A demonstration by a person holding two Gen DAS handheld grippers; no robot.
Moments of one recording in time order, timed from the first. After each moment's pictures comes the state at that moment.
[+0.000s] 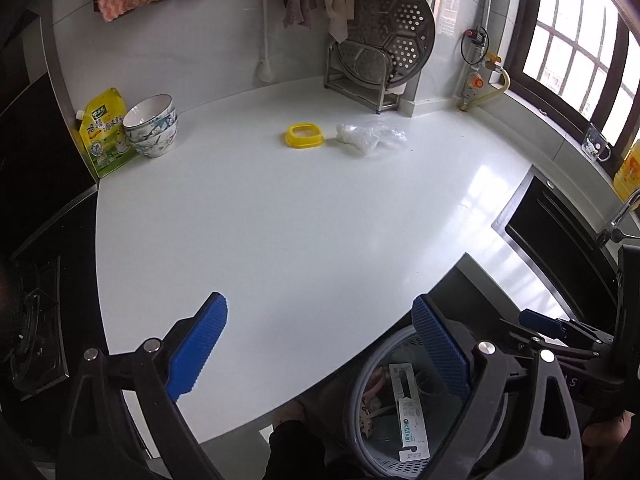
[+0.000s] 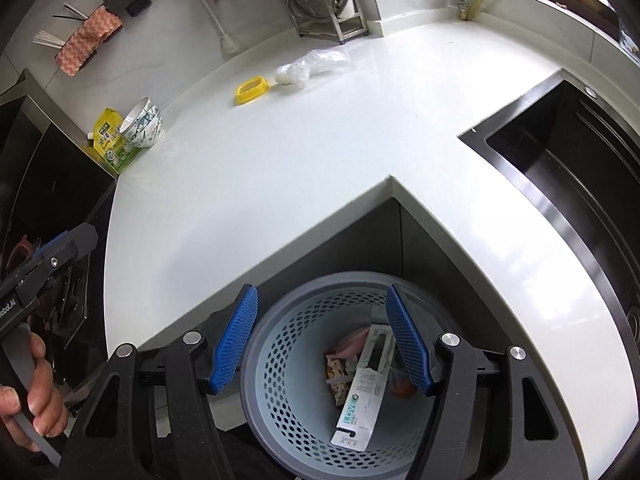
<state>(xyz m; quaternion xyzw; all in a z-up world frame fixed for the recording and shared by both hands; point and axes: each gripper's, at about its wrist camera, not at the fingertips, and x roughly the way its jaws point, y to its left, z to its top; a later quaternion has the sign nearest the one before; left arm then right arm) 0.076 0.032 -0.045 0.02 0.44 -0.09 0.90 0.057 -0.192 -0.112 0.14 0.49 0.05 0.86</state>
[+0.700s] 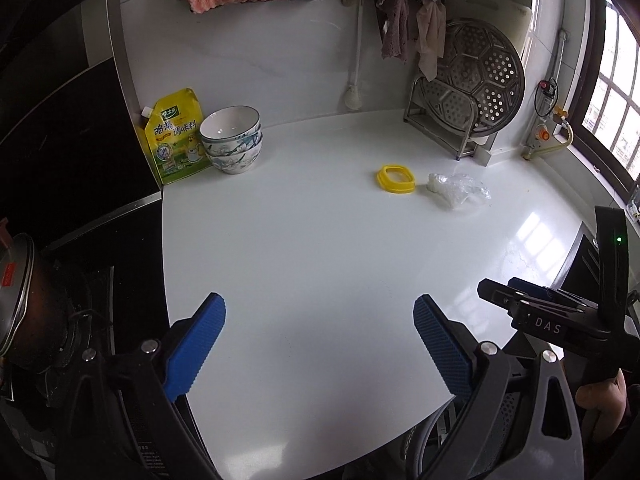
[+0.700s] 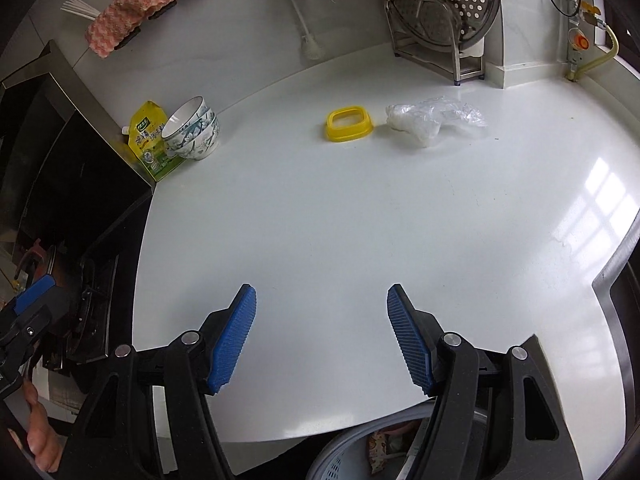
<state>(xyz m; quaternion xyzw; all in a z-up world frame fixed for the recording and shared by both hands) 0.130 0.123 -0.018 -0.01 0.42 -0.01 0.91 0.191 -0.108 -0.097 0.10 0.48 0.12 0.87</state>
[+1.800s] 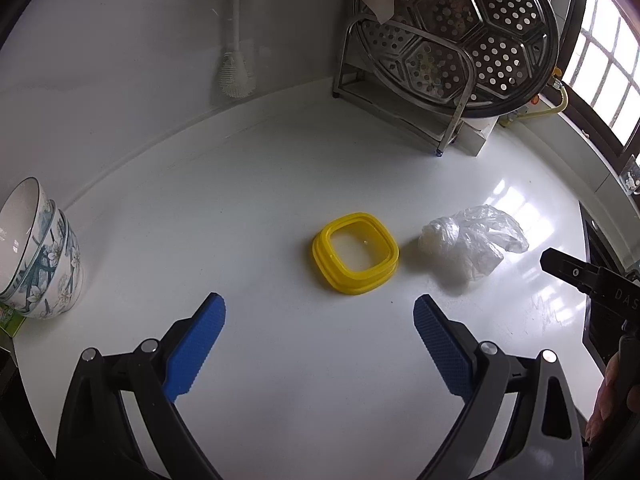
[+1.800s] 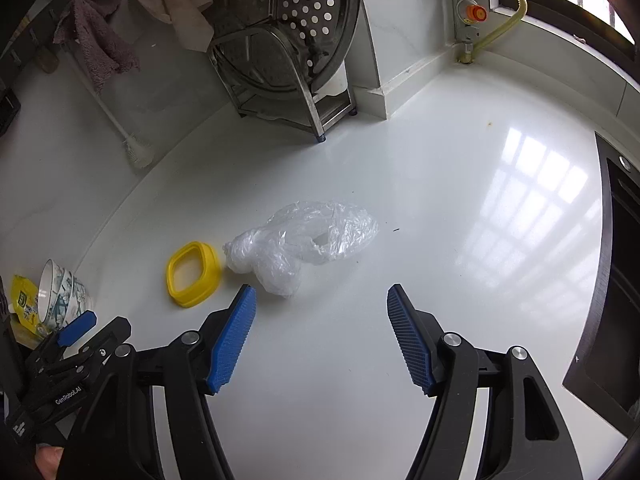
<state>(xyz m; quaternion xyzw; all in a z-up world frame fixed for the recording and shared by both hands) 0.414 0.042 -0.114 0.04 0.46 -0.18 0.87 0.354 -0.197 -0.117 0.20 0.44 -0.11 0.87</state>
